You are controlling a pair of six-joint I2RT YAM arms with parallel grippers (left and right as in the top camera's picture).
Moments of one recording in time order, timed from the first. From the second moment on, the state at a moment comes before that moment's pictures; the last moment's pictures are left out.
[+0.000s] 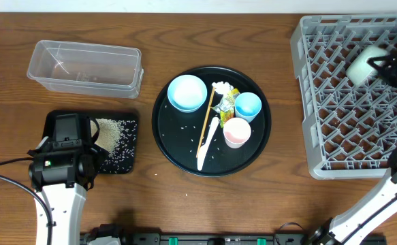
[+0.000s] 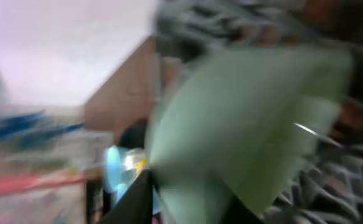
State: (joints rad) left arm 0.12 1.02 0.92 -1.25 -0.35 -0.90; right arm -0.64 2.22 2.00 -1.13 -0.97 -0.07
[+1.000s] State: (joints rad) left arm 0.12 1.02 0.92 -1.25 -0.35 -0.90; right arm -0.37 1.92 2.00 -1.19 -0.27 0.21
